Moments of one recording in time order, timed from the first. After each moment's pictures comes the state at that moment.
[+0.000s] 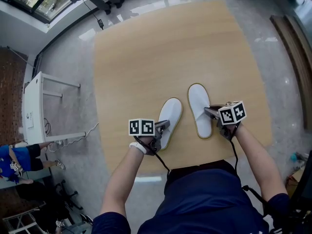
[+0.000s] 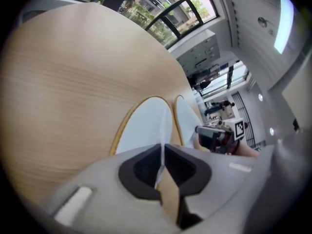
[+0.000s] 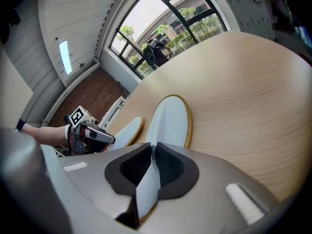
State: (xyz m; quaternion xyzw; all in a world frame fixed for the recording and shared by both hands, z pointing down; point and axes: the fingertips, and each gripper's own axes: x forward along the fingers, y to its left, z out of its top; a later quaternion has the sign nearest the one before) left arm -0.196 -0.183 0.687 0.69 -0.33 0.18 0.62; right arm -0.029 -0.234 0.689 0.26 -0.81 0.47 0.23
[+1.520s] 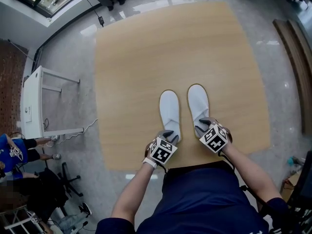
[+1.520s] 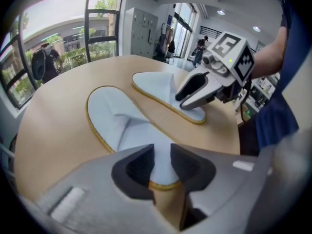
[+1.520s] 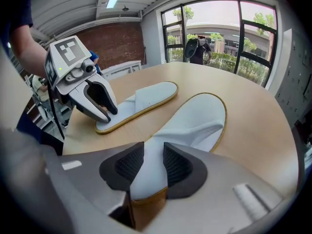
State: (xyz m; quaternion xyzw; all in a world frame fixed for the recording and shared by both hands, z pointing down) left arm -0.169 -0.111 0.708 0.81 -0.30 0.43 0.27; right arm -0.075 -0.160 0.699 0.22 -0.86 0.17 0.43
